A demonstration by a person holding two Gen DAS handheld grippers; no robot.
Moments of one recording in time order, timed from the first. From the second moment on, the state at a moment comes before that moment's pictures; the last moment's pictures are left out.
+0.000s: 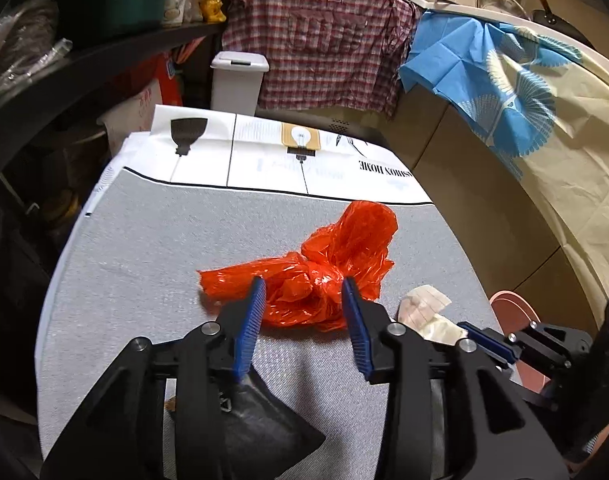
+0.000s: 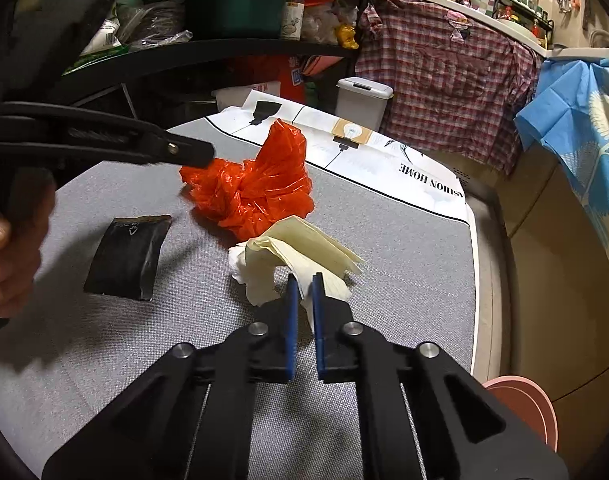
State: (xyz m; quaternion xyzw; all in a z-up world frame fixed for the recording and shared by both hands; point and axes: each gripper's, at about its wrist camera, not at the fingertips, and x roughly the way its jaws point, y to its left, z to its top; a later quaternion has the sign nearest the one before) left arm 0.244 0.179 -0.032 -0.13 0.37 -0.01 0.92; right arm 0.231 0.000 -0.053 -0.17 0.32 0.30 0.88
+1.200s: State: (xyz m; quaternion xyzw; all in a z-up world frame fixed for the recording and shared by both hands) left arm 0.236 0.160 -0.018 -0.11 0.38 0.00 0.92; right arm 0.230 -0.043 -0.022 -0.10 0.32 0.29 0.90
